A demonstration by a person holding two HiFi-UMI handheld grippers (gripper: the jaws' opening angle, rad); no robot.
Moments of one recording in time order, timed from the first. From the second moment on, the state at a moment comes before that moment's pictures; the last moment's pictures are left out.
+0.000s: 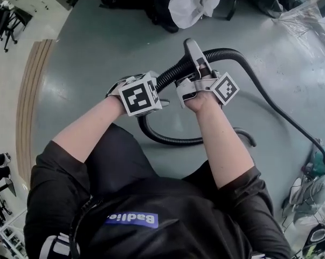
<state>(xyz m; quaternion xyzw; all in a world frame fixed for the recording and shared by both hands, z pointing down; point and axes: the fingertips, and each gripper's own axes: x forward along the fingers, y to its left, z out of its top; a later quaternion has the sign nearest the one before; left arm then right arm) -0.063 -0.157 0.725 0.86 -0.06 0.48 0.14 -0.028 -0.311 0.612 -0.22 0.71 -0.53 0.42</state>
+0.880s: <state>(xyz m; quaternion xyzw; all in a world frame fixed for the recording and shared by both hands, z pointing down) -0.187 -0.180 0.767 0.89 -0.14 0.43 0.10 -0.001 -0.368 0.599 -0.32 0.70 -0.46 0.45</state>
